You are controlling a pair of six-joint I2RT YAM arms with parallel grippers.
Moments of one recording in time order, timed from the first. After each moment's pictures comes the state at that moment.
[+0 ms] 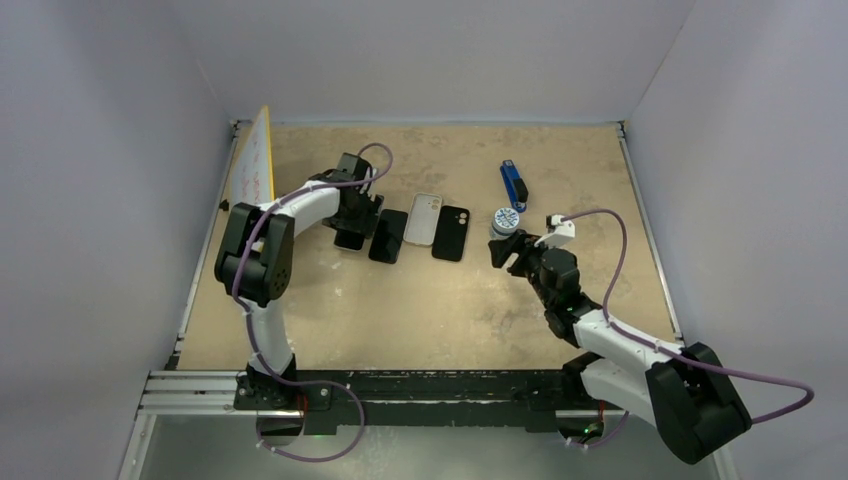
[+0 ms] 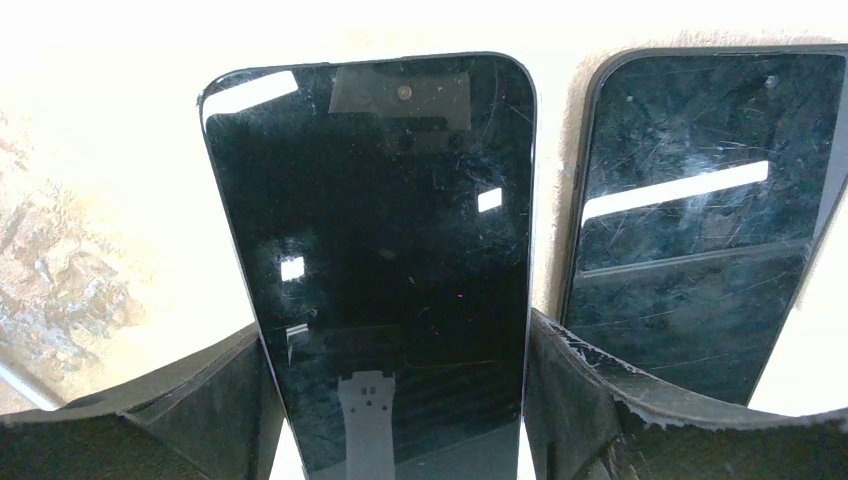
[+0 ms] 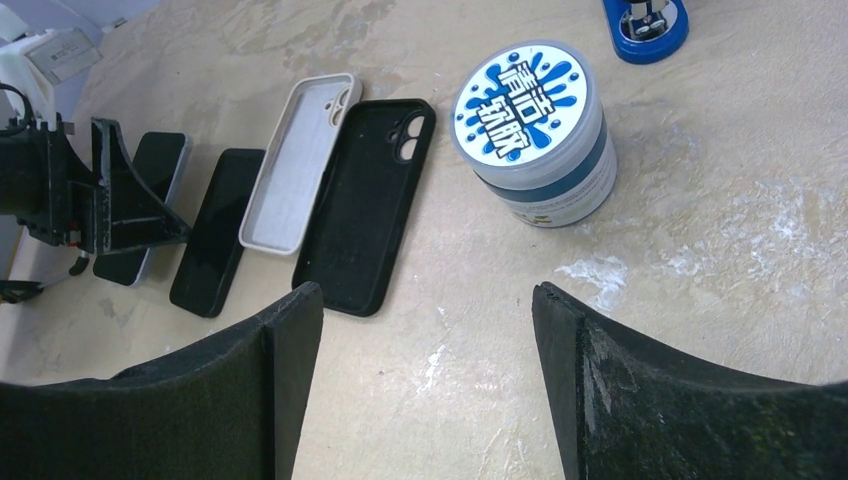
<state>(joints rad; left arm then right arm) -0.32 1.94 1.31 -0.53 -0.10 -0.07 0.44 1.04 0.24 0.52 0.14 0.58</state>
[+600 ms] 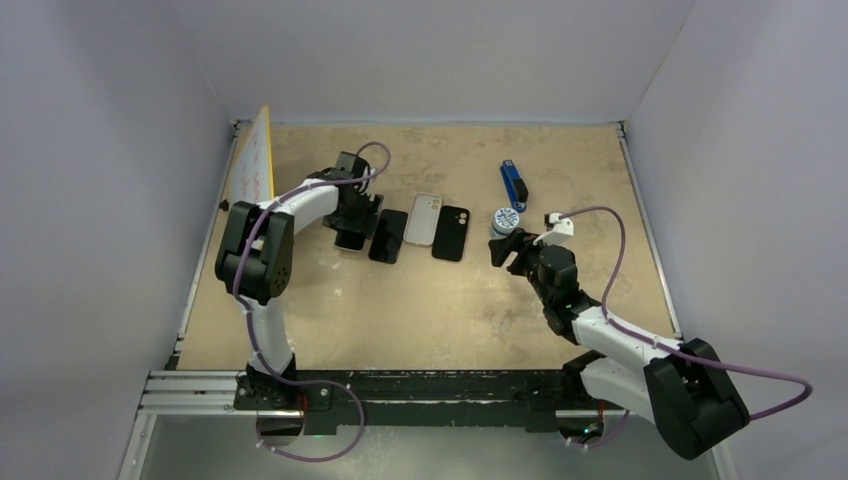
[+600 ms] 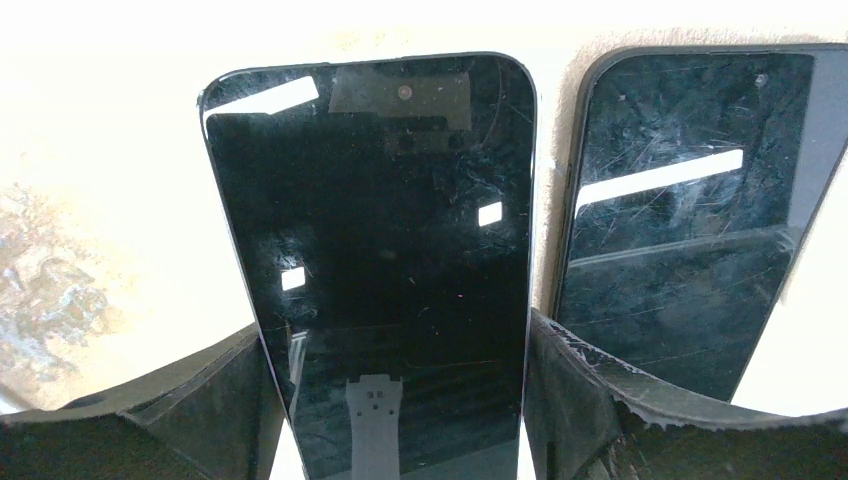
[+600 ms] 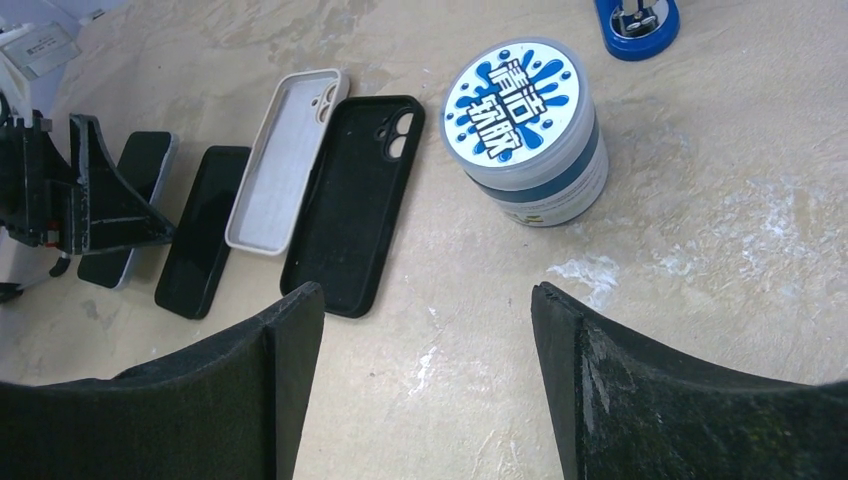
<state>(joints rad) -0.31 1.95 1.32 -0.55 -0.07 -0.07 0.44 1.07 0.26 0.50 0.15 0.57</state>
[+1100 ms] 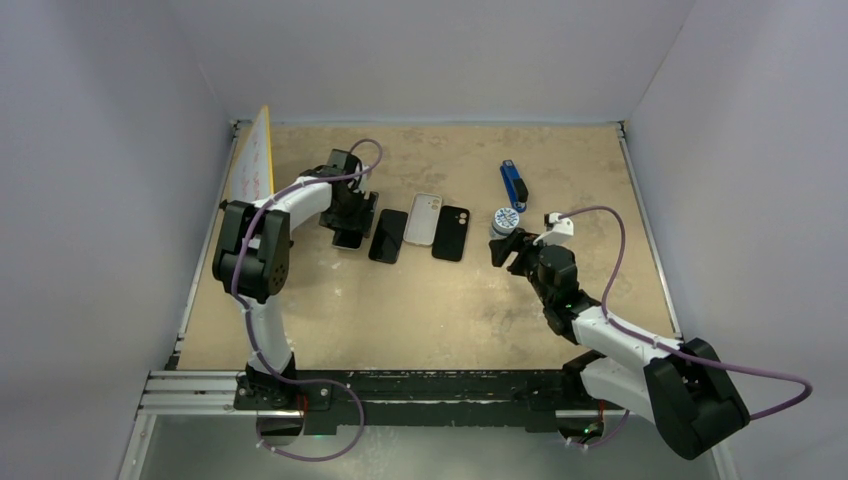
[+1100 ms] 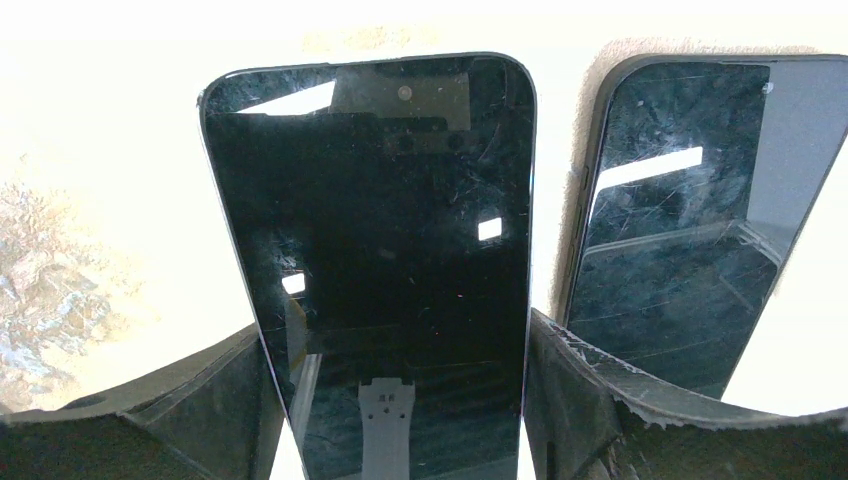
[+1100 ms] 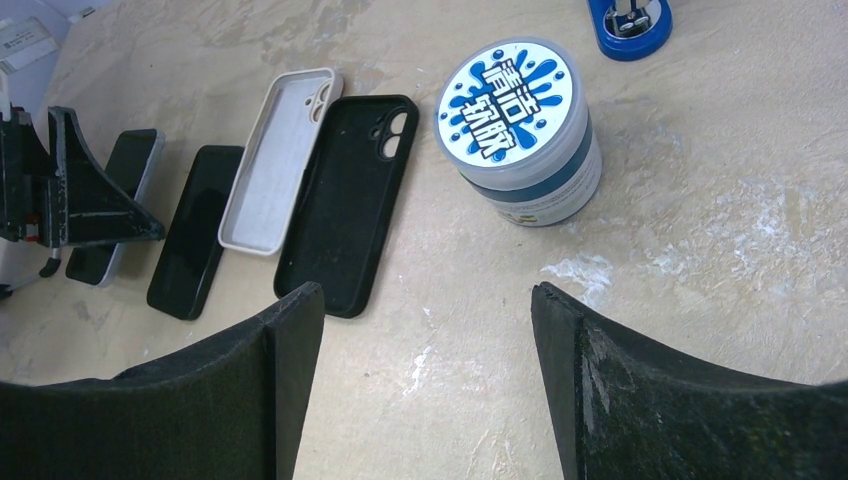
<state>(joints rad) -0.26 1.96 1.34 -0.57 0.03 -0.08 0.44 1.07 0.27 0.49 0.16 0.57</state>
